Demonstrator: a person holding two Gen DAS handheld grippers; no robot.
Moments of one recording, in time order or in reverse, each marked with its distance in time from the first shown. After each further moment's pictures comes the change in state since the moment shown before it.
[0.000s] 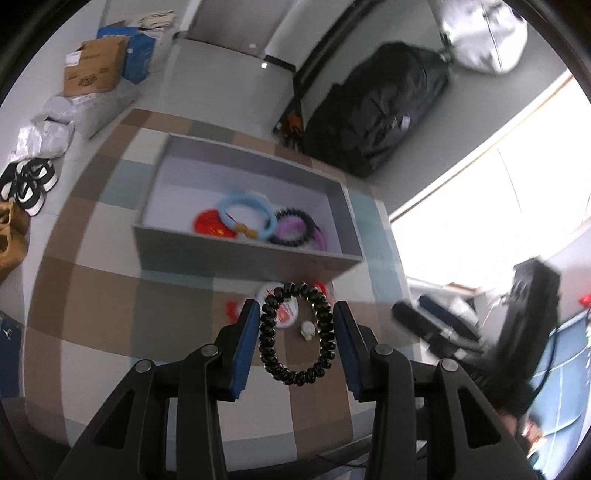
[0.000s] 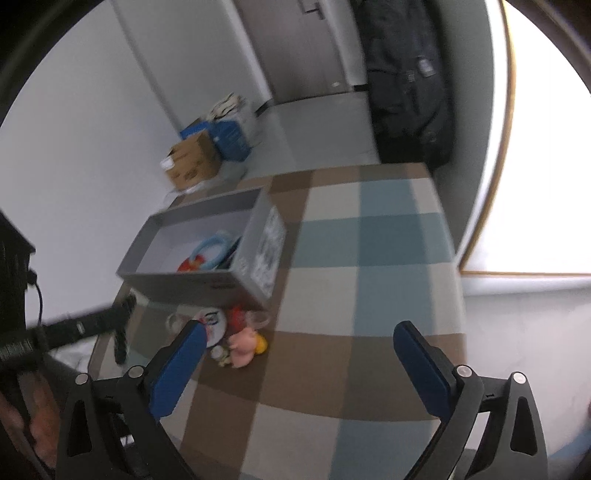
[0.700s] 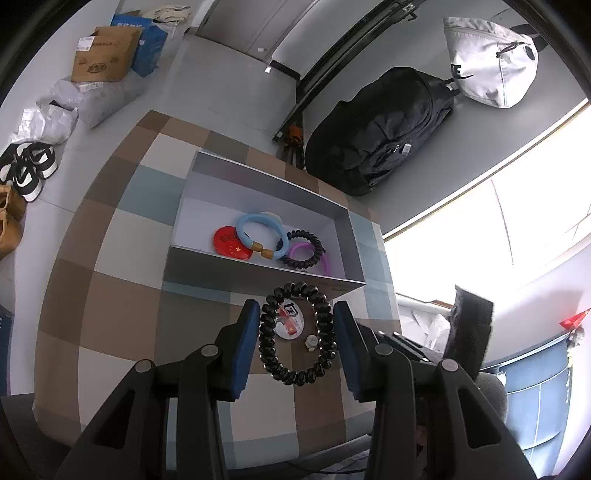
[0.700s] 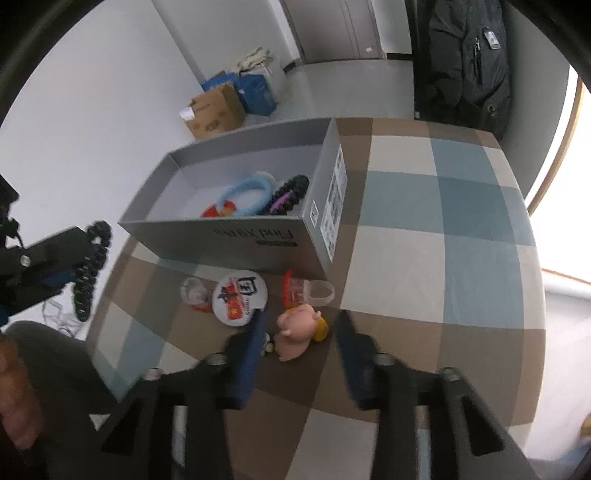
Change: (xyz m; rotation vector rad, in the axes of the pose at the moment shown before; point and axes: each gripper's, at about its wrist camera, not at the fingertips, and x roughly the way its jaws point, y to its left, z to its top) left arm -0.003 0.014 0.012 -0.057 -0.015 -0.064; right arm 0.052 0.038 -0.008 -0.076 0.161 0.037
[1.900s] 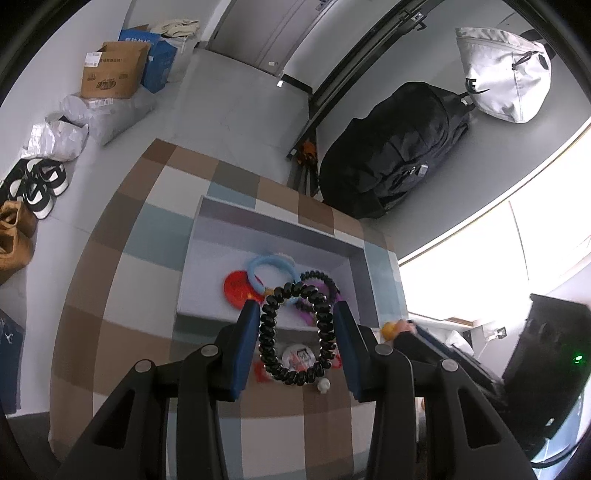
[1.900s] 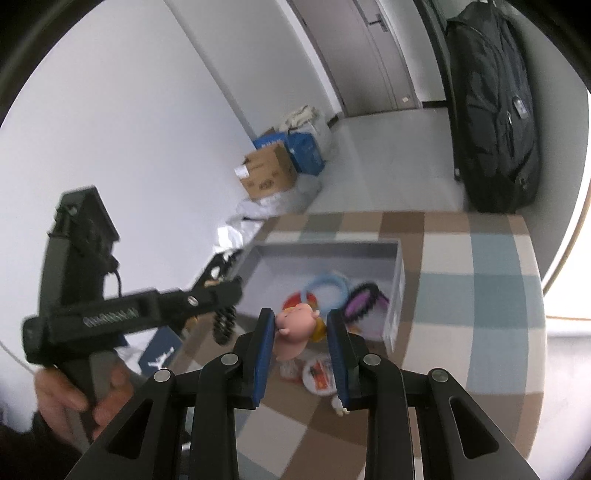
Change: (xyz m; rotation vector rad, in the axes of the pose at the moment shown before) left arm 0.008 -0.002 0.029 0.003 -0.061 0.075; right arm -0.066 0.026 0.039 -0.021 -0.238 0.208
